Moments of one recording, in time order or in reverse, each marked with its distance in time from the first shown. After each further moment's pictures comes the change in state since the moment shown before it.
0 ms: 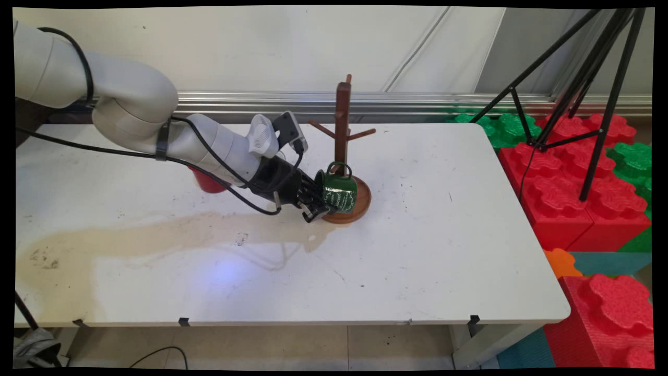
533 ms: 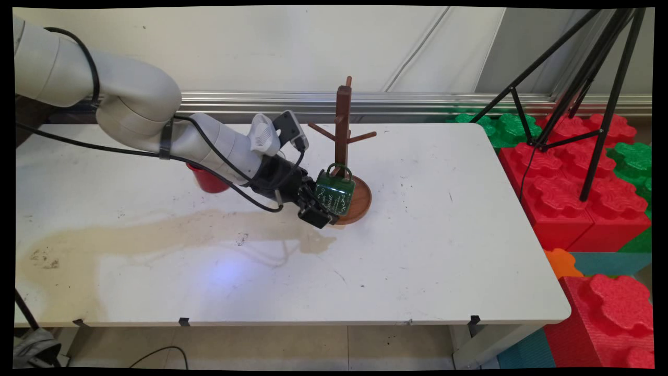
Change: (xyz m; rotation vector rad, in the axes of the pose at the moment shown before) arm 0.002 -0.003 0.005 0.001 -0.003 -0.026
